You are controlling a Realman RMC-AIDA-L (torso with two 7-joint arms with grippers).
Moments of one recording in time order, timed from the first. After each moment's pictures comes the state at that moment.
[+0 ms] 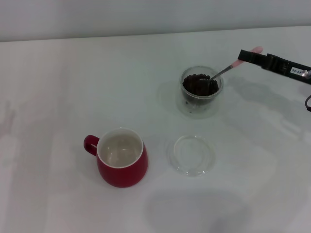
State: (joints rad) left arm -0.34 -2.08 2.78 0.19 -1.47 1.37 -0.26; right arm 0.39 1.94 -1.01 -0.47 -1.34 -1.17 1.78
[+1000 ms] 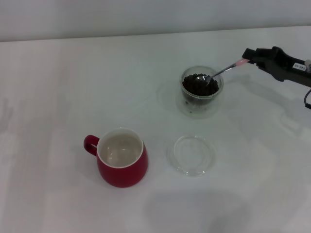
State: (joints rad) left arm -0.36 -2.08 2.78 0.15 -1.47 1.37 -0.26; right arm 0.40 1.94 -1.00 -0.46 -1.36 -1.09 2.10
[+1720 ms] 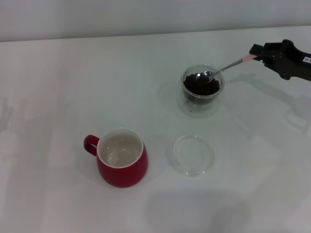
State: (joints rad) left arm -0.37 -2.08 2.78 0.14 -1.47 1.37 -0.26; right arm 0.43 1.88 -0.99 -0.40 -1.36 -1.15 2.23
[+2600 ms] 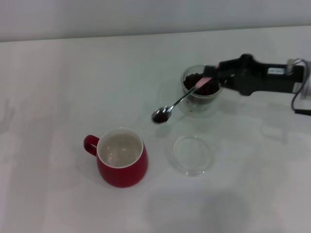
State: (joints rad) left arm -0.36 -2.08 2.78 0.15 -1.47 1.37 -0.26; right arm 0.52 1.87 -1.14 -0.41 -1.42 -1.42 2.36
